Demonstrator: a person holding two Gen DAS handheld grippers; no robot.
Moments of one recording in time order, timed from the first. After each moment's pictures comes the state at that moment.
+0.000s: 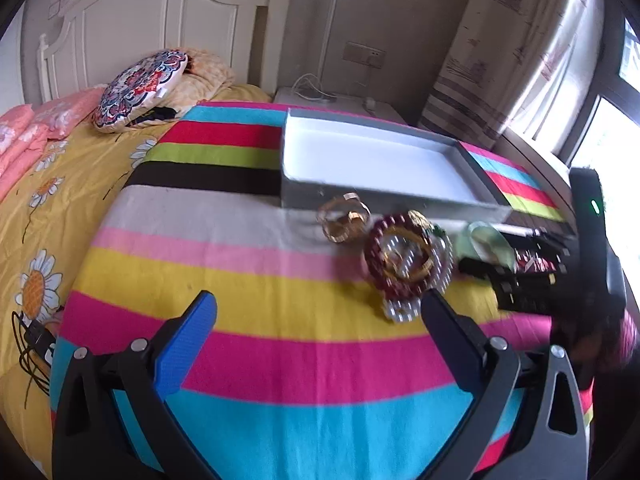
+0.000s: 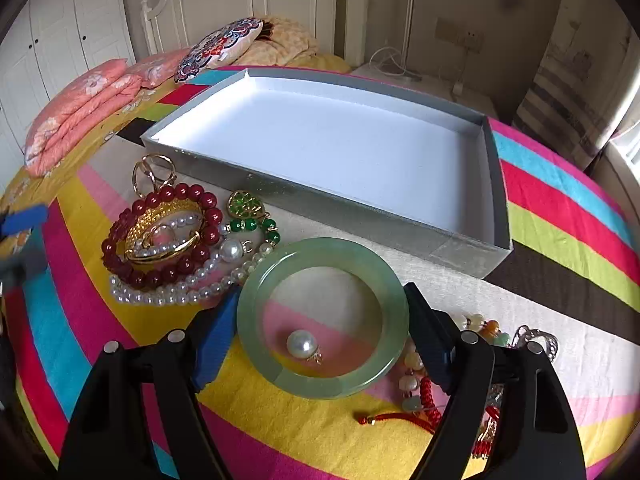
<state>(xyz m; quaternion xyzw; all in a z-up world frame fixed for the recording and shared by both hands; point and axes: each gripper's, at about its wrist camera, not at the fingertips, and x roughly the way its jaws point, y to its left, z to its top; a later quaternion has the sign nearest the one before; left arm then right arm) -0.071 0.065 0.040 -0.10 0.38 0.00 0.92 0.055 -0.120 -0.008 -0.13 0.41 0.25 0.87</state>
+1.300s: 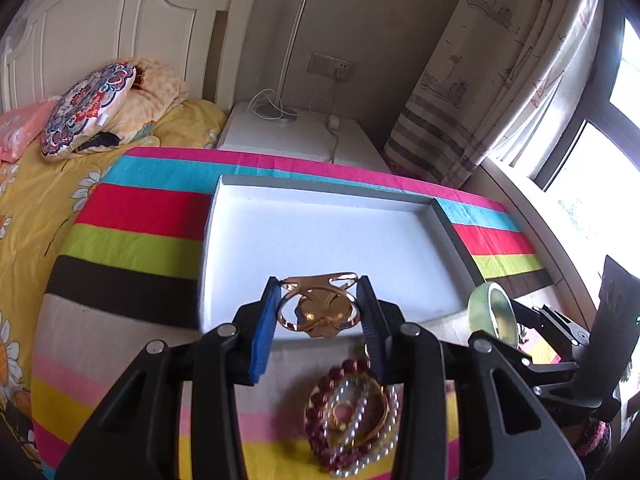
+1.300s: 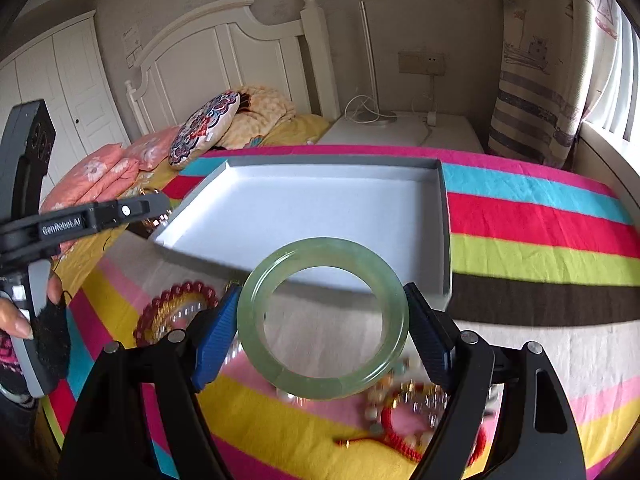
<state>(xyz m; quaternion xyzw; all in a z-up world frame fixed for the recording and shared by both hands) 0.053 0.045 0.076 -0.12 0.38 -0.07 0.92 0.076 -0.162 0.030 0.00 0.35 0.25 0.90</state>
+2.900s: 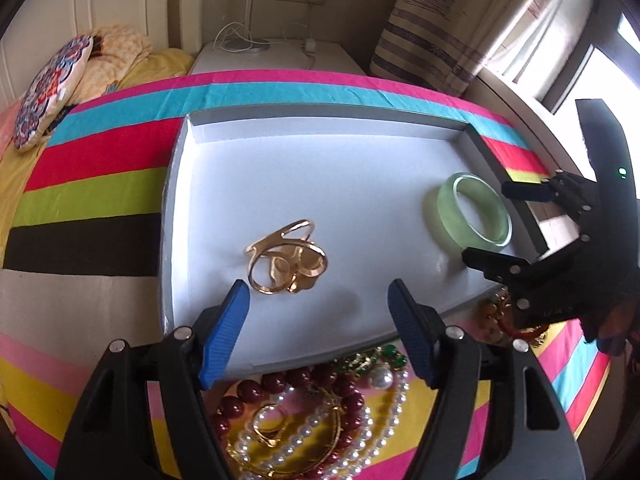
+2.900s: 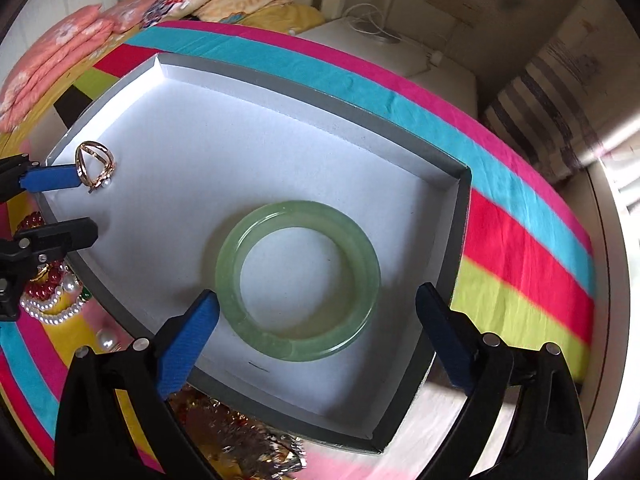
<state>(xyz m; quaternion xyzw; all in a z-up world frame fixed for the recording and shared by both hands) 0.063 -0.031 0.016 -0.05 0.48 -0.09 0.87 0.138 -0.179 -0.005 -0.22 0.49 0.20 0.82</state>
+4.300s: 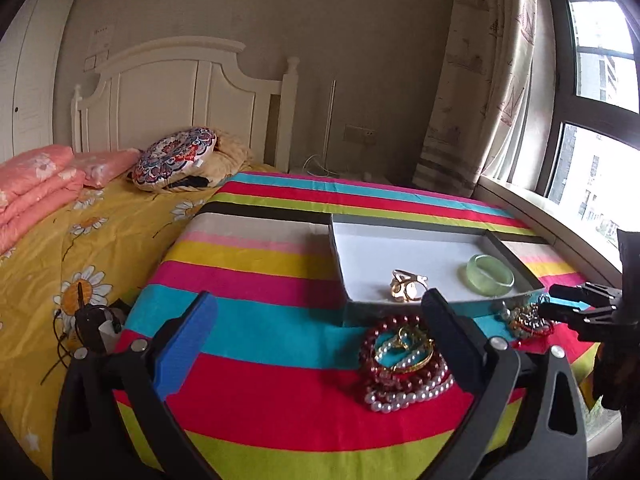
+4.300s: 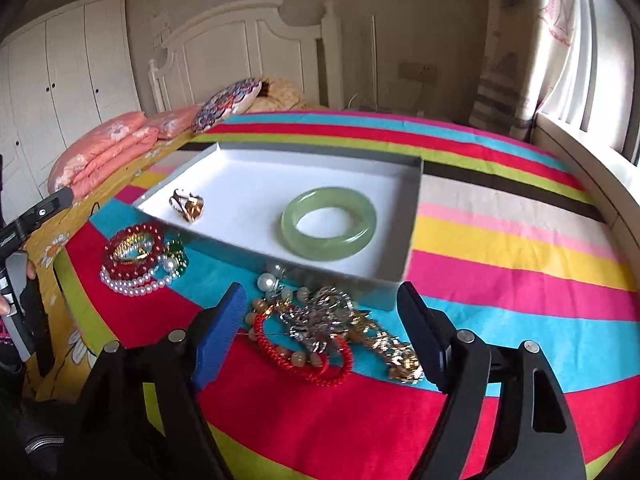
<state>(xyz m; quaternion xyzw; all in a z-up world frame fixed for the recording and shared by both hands) -0.262 0.084 0.045 -0.06 0.22 0.02 0.97 -0.136 -0.239 -0.002 -0.06 0.33 0.25 0.91</state>
